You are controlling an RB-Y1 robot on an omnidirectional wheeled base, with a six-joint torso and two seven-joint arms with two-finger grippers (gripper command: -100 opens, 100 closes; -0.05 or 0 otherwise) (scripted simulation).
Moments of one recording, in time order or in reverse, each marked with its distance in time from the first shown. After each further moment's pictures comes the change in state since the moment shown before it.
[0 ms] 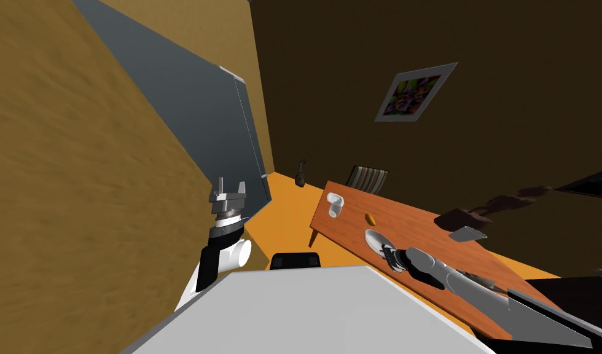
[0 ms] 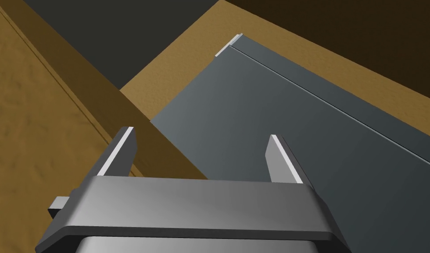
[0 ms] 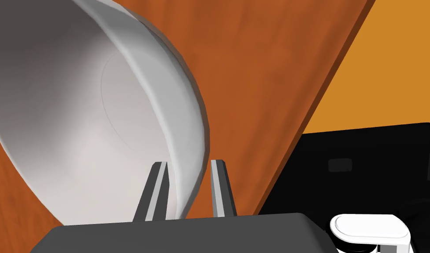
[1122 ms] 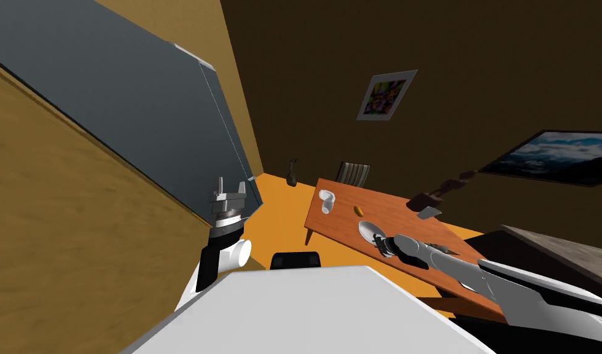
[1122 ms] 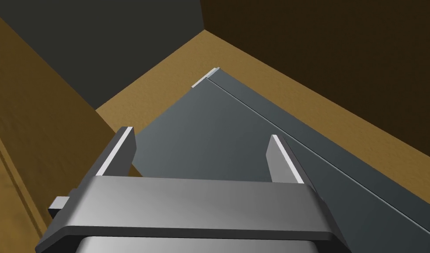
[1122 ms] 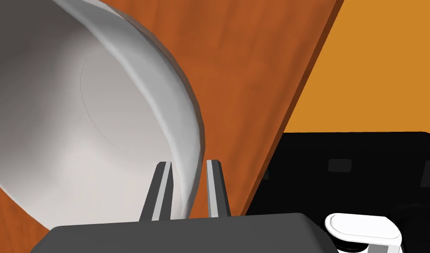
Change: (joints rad) left arm 0.000 0.000 0.000 0.000 0.000 0.000 0.000; right arm -0.211 -0.107 0.377 -0.090 -0.122 0.064 -0.085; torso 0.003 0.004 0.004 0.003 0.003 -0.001
